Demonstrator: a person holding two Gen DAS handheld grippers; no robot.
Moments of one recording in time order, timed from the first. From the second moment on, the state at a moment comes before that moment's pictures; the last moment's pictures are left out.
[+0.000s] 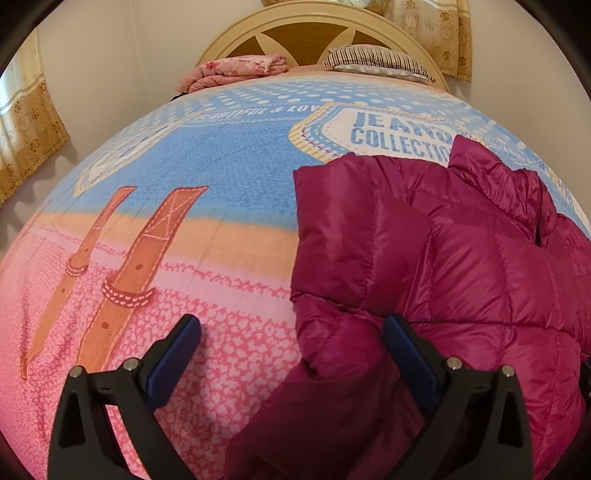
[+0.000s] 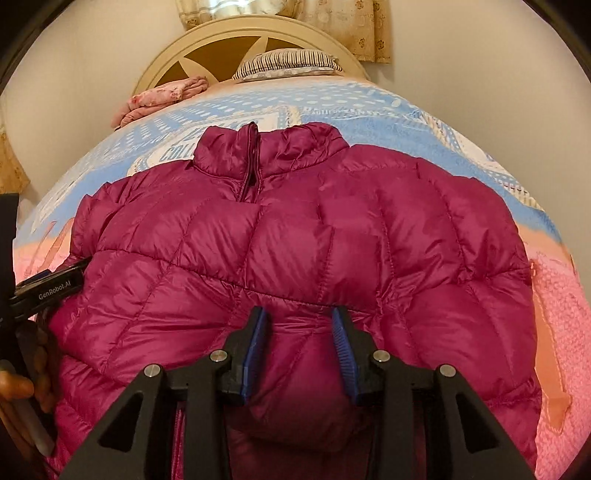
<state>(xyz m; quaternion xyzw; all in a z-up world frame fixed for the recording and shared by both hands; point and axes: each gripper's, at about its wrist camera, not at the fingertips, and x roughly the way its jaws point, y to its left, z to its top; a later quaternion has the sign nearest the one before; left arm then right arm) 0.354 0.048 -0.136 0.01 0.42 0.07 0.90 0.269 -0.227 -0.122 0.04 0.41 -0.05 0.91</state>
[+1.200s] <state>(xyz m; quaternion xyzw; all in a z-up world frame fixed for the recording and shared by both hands) 0.333 0.069 -0.119 -0.07 0.36 0.05 0.93 0.512 -0.277 -0.105 0.28 0.52 -0.11 0.80</state>
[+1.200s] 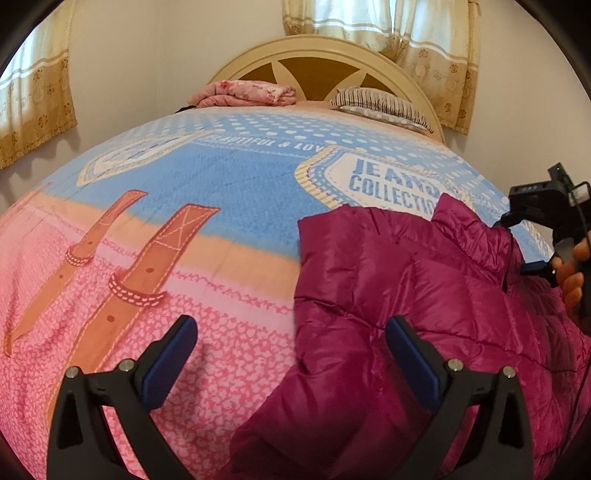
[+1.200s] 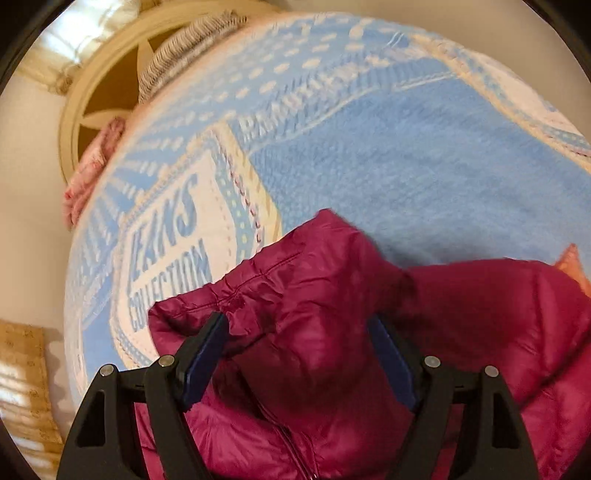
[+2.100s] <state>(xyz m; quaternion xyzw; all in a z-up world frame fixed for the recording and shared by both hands) 0.329 0.070 -0.115 -0.08 0.35 0.03 0.93 0.380 -0.299 -0.115 0.20 0.45 -0.14 0.86</state>
